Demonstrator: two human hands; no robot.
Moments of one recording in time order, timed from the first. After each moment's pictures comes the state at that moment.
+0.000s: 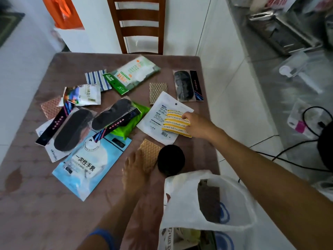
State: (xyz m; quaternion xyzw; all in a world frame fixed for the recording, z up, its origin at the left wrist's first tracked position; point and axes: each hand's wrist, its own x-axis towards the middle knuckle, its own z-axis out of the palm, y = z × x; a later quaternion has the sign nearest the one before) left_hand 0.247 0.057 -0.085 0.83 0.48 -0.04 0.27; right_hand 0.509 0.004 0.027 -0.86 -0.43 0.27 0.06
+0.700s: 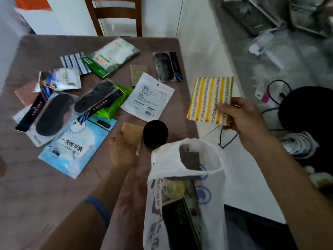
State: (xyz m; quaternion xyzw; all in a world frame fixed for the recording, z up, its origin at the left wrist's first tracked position) left_hand 0.232 0.026 -0.027 0.80 0.51 -0.04 0.31; right_hand 0.452 -0.162 0.142 -0.79 -0.07 0.26 0.54
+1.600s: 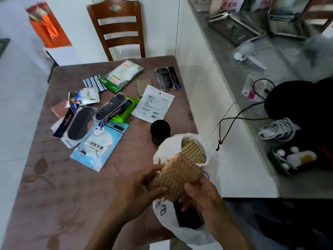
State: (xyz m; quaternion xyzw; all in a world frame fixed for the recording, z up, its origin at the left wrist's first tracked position) left_hand 0.119 -0.071 0.148 0.83 0.18 0.03 0.53; right_hand 0.222 -0.259 0.124 -0.60 0.01 0.46 0.66
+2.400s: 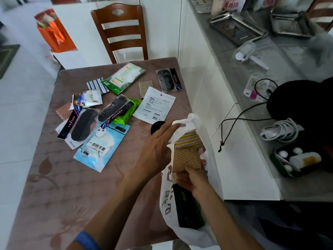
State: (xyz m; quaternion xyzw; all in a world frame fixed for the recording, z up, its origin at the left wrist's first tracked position) left_hand 0.224 -0.067 0.145 0.93 0.13 0.14 0.32; right_hand 0.279 -0.208 0.023 -0.63 0.27 0.44 0.58
